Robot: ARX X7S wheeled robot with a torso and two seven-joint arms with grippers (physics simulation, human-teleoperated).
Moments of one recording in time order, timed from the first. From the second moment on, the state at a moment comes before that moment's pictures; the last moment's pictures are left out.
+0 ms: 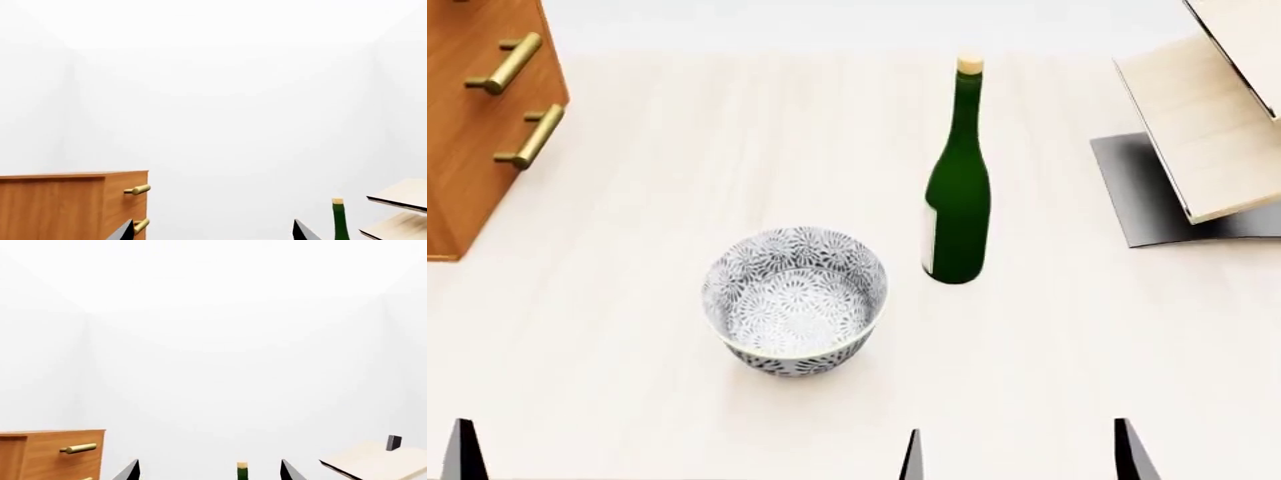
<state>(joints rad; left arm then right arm) 0.34 -0.17 0.13 0.83 0.01 0.07 -0.21 -0.31 0.17 -0.15 -0.80 0.05 -0.16 0.14</state>
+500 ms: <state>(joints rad) 0.34 -0.19 0.15 0.82 0.02 0.07 -0.23 -0.31 0.19 -0.17 -0.79 0.04 -0.15 0.16</state>
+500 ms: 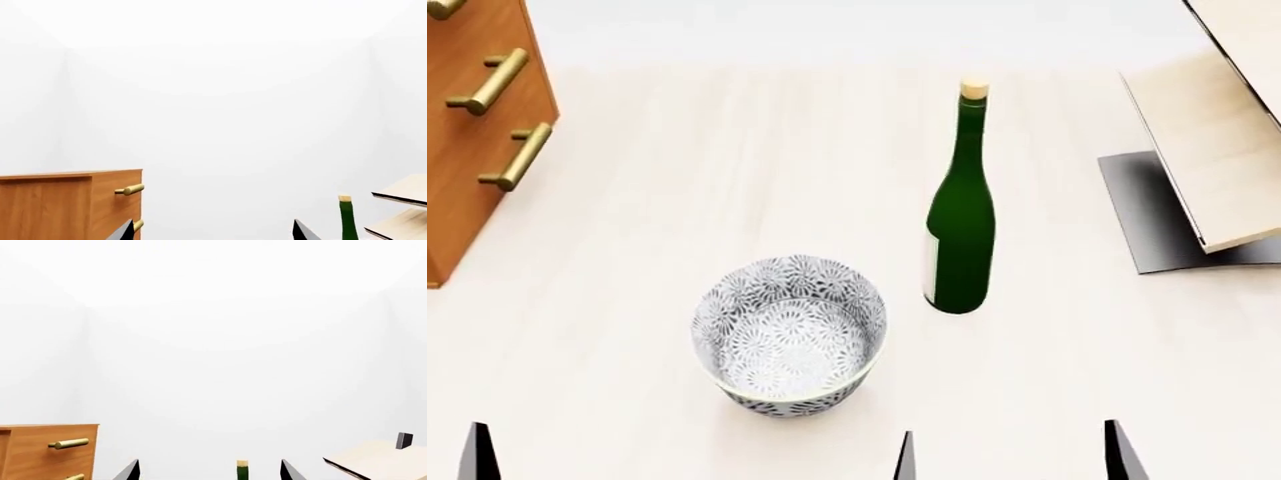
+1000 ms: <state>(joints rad) 0.34 -0.21 0.17 0.81 0.02 0.07 -0.25 -0.31 0.21 -0.18 -0.79 0.04 -0.15 0.19</state>
